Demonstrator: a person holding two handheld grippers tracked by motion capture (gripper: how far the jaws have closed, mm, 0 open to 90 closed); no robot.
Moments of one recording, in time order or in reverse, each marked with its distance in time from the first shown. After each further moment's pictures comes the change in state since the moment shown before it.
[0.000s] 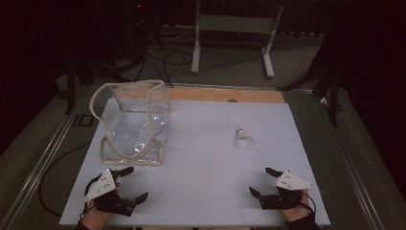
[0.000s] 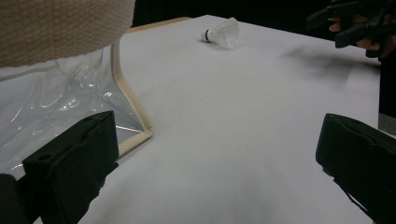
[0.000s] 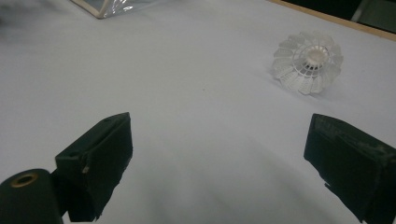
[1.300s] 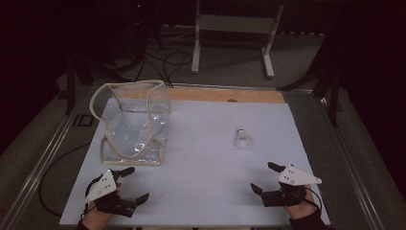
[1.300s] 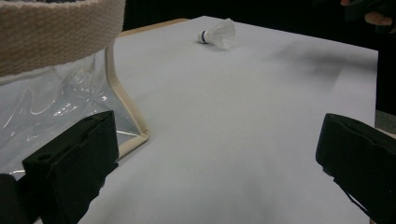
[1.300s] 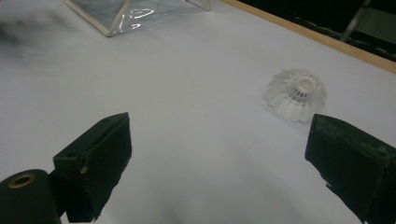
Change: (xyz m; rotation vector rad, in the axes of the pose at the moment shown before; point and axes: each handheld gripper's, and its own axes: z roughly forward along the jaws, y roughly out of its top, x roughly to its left) left arm -0.003 0.001 0.001 0.000 -0.007 0.019; right arm 0.003 0.040 -0.018 0.008 -0.011 -0.030
